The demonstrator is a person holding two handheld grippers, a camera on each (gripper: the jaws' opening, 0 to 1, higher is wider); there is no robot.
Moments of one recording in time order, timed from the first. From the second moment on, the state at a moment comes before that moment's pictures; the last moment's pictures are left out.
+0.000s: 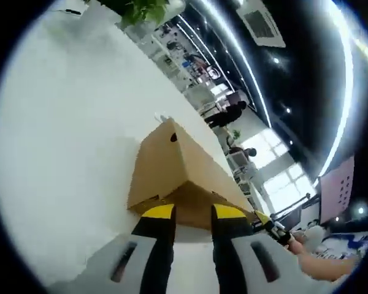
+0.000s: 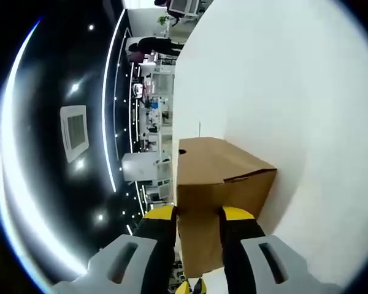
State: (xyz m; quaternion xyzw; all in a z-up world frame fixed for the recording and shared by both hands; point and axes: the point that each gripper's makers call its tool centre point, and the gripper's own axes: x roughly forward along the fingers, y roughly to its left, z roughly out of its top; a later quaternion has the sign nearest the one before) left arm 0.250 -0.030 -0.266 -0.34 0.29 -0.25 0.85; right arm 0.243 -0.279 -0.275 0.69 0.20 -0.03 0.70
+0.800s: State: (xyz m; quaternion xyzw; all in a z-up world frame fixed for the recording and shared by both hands) left arm 0.267 -0.006 -0.281 -0.03 0.25 -0.24 0.94; right arm 0.252 -0.280 -0.250 0.72 0.17 -0.01 0.68
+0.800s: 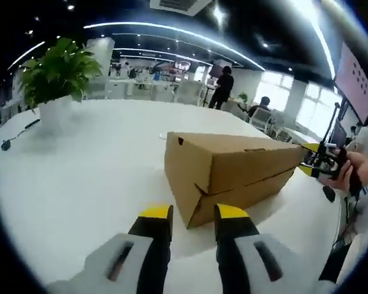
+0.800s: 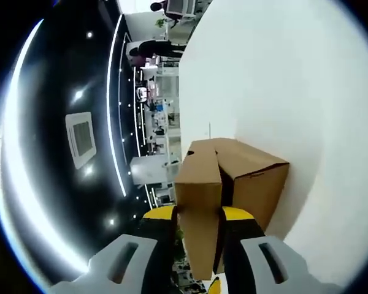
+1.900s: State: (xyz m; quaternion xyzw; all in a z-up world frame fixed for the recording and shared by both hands) left arm 0.281 -0.022 -0.257 -0.07 0.24 -0.25 0.94; right arm 0.239 -0.272 -0.220 0.55 0.18 0.08 0.81
